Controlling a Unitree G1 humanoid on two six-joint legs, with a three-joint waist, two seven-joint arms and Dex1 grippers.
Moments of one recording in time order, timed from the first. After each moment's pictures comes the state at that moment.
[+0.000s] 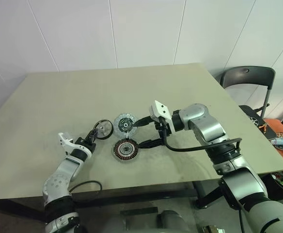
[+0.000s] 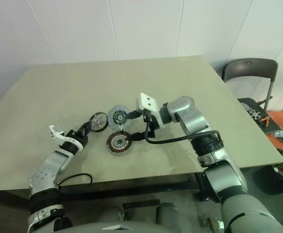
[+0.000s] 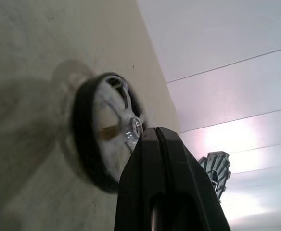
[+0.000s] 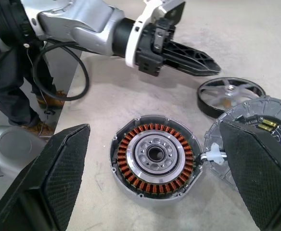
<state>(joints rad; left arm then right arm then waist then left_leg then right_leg) -0.19 0.06 0.58 0.08 -1.14 0.77 -0.11 -0.79 -0.38 0.31 0.29 0.18 0.36 1.39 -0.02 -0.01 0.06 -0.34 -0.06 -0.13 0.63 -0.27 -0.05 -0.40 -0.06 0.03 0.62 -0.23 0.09</state>
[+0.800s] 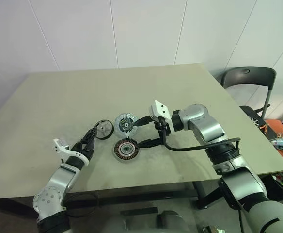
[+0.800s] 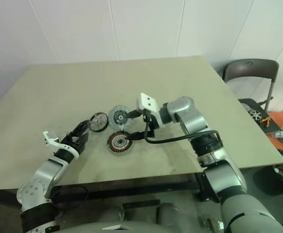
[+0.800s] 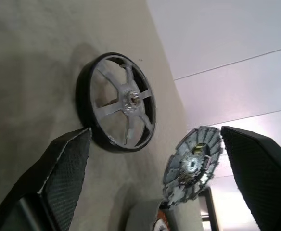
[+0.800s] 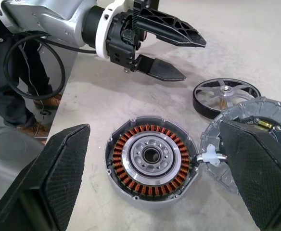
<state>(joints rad) -0.06 0.06 0.54 -0.08 -1.32 0.79 0.02 -0.79 -0.38 0.31 0.31 0.18 0.33 1.37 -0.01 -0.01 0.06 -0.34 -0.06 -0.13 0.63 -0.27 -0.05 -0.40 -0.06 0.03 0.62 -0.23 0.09</state>
